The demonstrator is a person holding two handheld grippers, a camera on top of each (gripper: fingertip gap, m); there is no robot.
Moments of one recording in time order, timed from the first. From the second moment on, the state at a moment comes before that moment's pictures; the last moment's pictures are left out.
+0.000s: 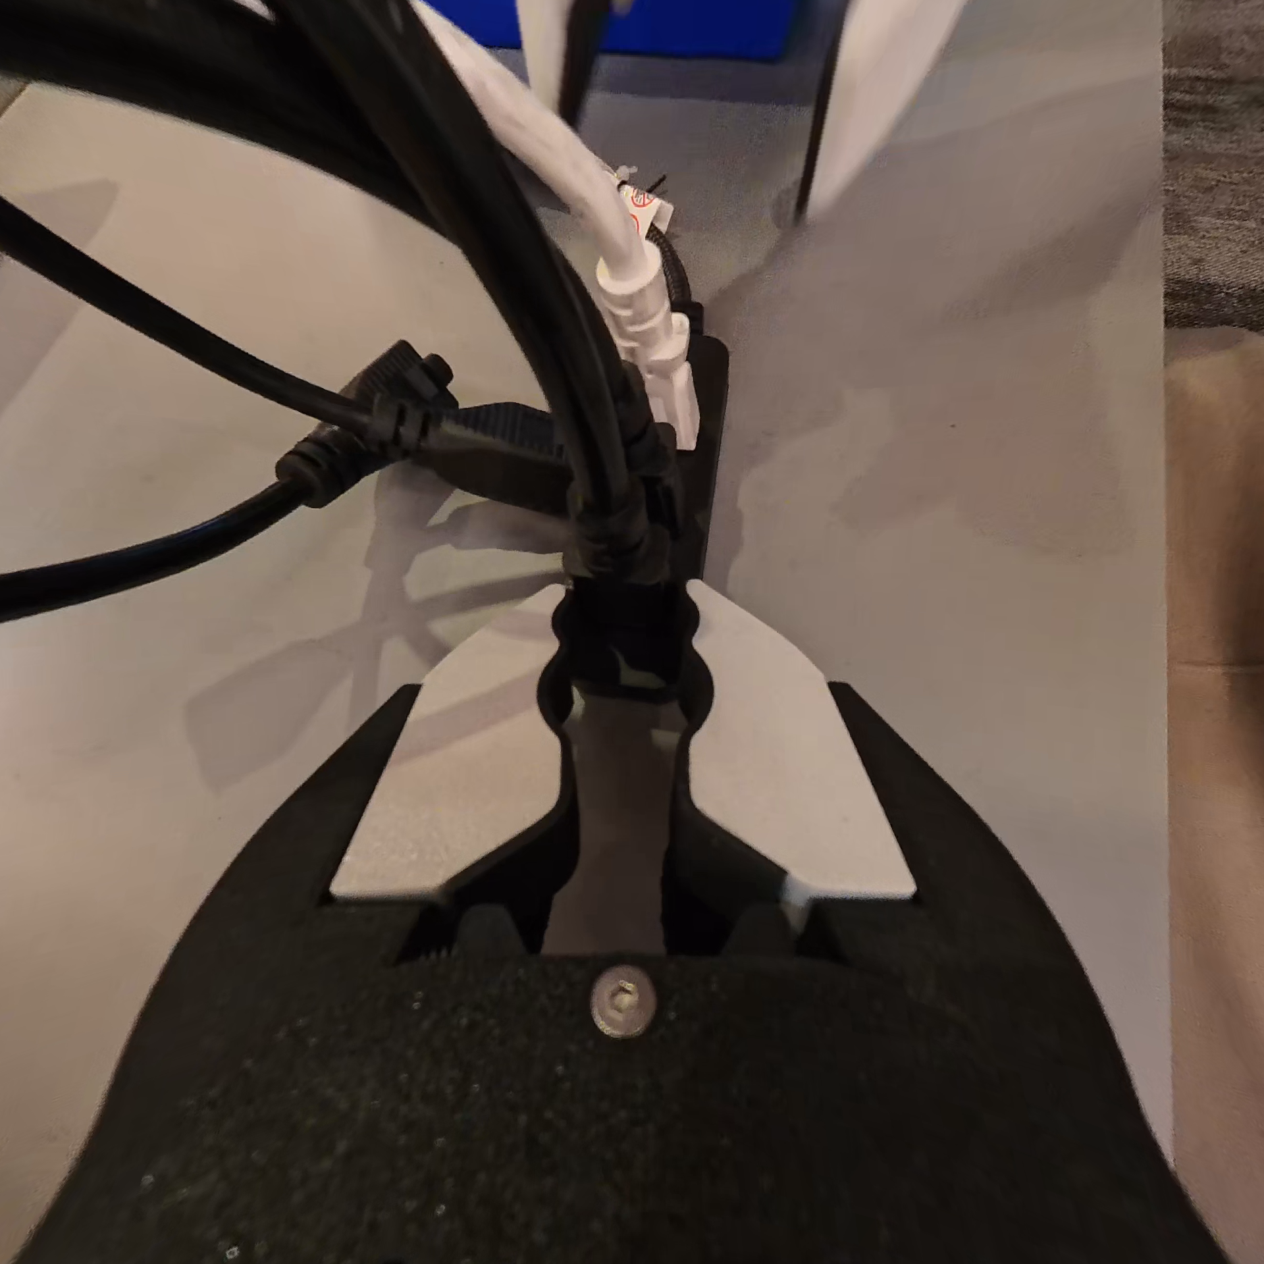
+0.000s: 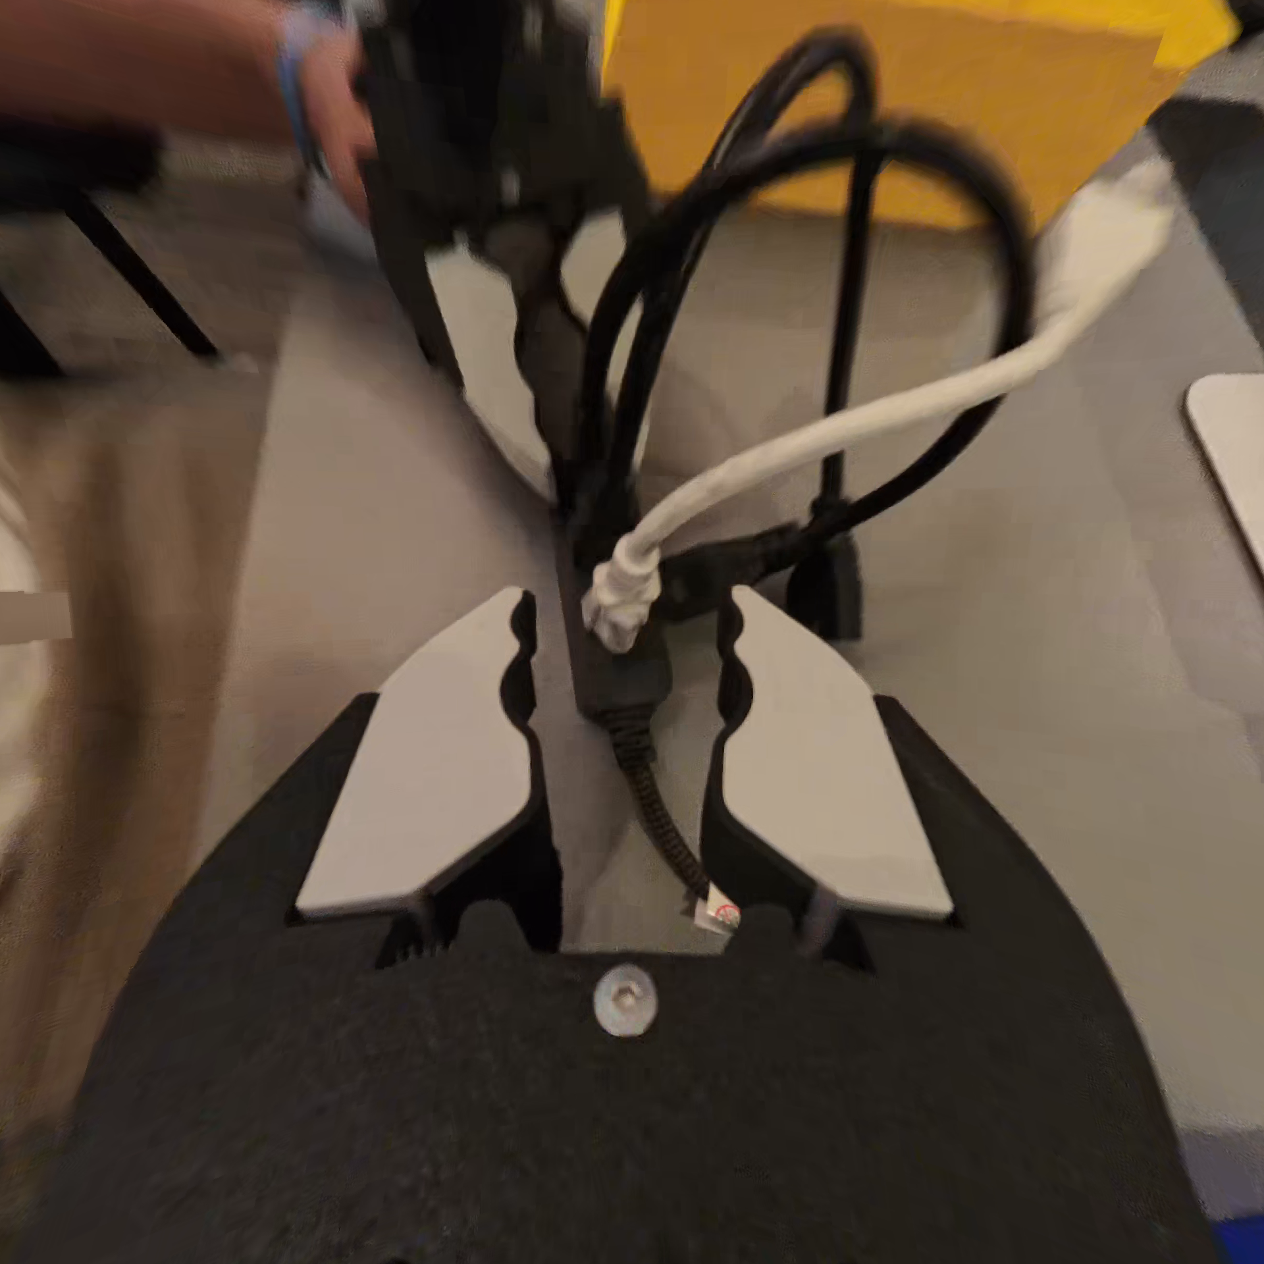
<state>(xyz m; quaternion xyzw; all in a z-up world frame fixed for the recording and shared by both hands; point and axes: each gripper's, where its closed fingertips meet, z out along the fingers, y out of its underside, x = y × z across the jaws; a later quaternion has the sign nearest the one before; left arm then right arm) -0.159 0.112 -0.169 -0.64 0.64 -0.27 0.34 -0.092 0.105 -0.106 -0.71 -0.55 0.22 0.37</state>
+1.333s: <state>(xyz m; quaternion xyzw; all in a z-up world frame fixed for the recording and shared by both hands) -0.117 0.100 -0.175 -0.61 0.66 -0.28 0.34 -0.114 0.102 -0.151 -0.72 -0.65 0.12 0.19</state>
